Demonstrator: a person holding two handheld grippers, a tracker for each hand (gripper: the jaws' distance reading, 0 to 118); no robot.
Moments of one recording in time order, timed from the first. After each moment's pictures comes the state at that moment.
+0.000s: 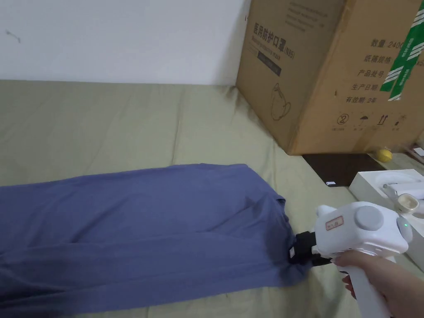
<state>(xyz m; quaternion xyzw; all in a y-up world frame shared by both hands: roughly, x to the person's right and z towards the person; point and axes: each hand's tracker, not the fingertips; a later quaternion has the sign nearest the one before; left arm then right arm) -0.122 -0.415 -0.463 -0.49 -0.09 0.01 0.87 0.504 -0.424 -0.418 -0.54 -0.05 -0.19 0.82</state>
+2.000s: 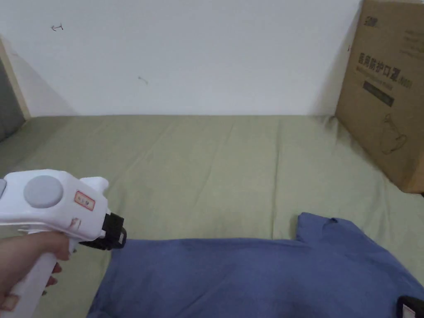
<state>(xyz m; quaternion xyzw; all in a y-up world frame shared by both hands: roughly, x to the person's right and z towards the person) -0.122 -0.307 -0.559 -0.52 -0.14 0.02 0.84 0.312 -0.313 -0.244 -0.21 0.02 -0.07 0.97</state>
